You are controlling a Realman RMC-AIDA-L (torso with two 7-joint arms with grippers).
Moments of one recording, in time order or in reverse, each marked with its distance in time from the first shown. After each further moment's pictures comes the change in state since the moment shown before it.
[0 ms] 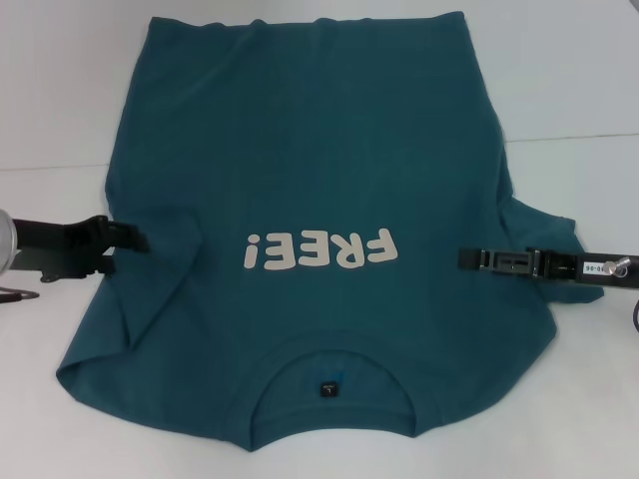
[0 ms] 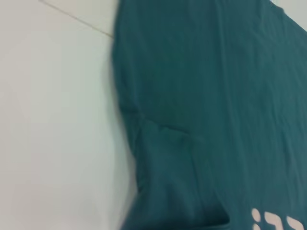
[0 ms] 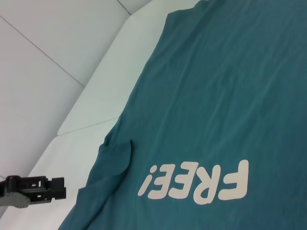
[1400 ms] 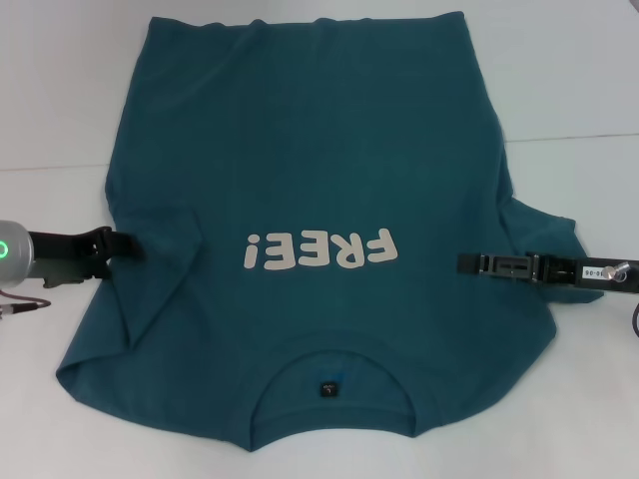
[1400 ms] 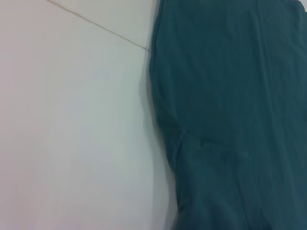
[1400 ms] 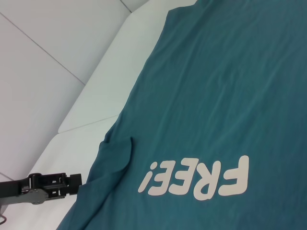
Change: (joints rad) left arm -0.023 0.001 0.024 -0.143 0.011 -0.220 0.038; right arm -0.003 0.000 0.002 0.013 0.001 0.000 -0.015
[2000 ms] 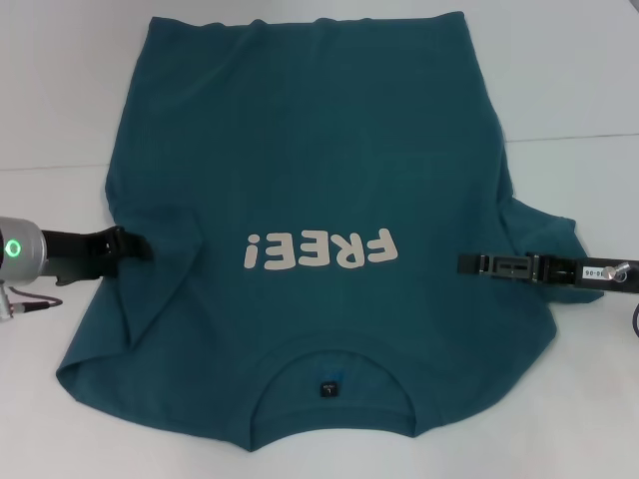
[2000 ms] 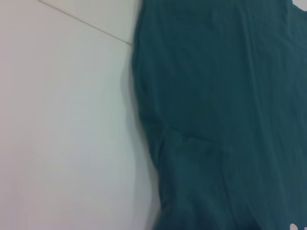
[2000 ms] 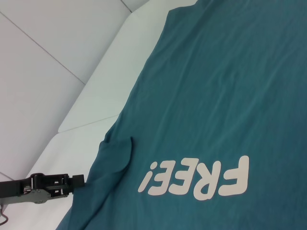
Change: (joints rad) left arm -0.006 -0.012 0.021 0.005 -0.015 0.005 0.013; right arm 0.000 0.000 0.000 0.000 0.000 0.000 -0.003
